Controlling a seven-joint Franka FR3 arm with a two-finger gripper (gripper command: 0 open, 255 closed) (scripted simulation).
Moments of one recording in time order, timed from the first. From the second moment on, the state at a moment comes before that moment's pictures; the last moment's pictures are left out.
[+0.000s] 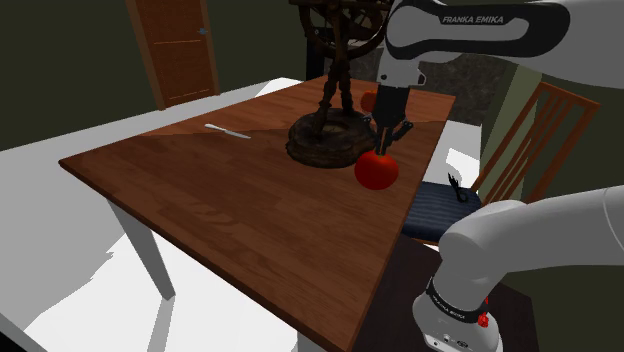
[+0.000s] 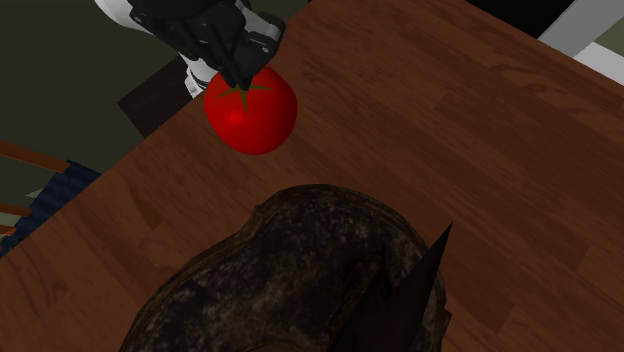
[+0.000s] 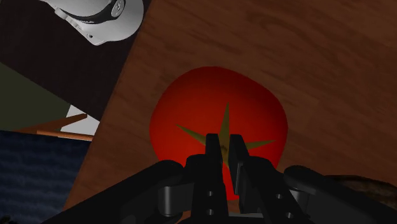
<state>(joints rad) -0.37 -0.73 0.04 -2.36 0.13 1.53 0.70</state>
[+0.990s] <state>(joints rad) -0.37 -0.68 0.03 -2.16 0.13 1.37 0.71</state>
